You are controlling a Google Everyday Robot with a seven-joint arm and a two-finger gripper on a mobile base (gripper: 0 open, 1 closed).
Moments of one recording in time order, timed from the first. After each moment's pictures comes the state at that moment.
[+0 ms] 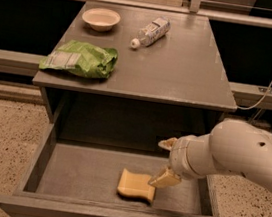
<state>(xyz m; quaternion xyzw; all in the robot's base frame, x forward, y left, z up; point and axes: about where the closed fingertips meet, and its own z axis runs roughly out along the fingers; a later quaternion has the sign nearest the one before) 0.451 -0.092 0.715 -0.63 0.73 0.06 0.28</state>
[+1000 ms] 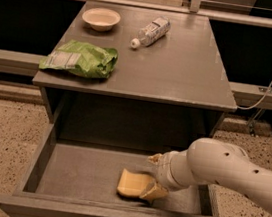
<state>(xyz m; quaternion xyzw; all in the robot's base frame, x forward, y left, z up) 0.451 -0.070 0.632 -0.67 0.69 0.08 0.26</state>
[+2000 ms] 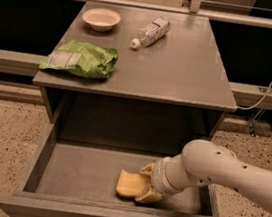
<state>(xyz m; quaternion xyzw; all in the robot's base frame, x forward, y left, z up) 0.435 -0.056 0.597 -0.68 0.68 0.13 0.23</state>
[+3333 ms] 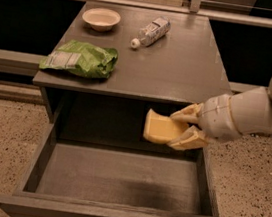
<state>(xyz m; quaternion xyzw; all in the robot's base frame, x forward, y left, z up) 0.478 -0.107 0.813 -0.68 0.63 0.16 0.34</state>
